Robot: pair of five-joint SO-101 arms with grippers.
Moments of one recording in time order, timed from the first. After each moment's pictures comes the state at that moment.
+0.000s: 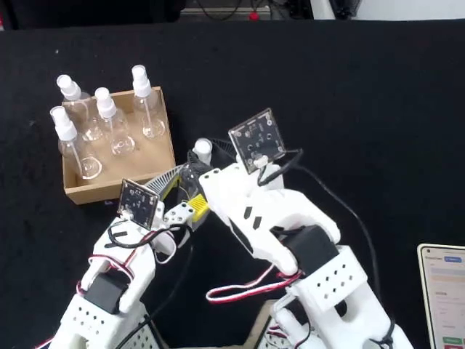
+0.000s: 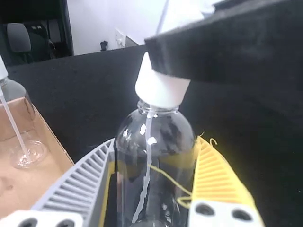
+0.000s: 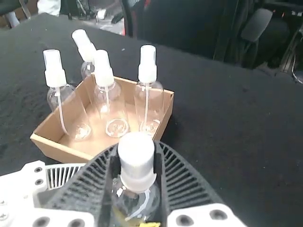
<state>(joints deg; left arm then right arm) 21.7 -103.4 95.4 25.2 1.7 -33.5 -58.3 49.4 43.6 -1.5</state>
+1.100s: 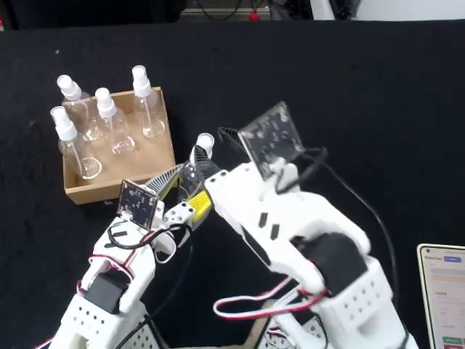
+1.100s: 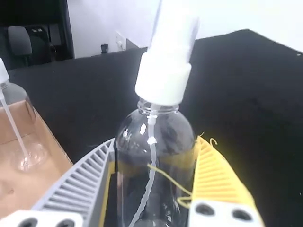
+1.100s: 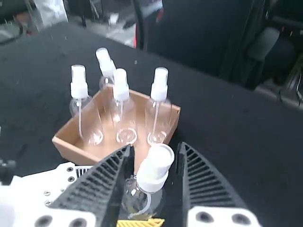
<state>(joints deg) 21.7 -103.5 95.4 24.1 1.5 -34.5 -60.1 34.0 57.5 1.4</state>
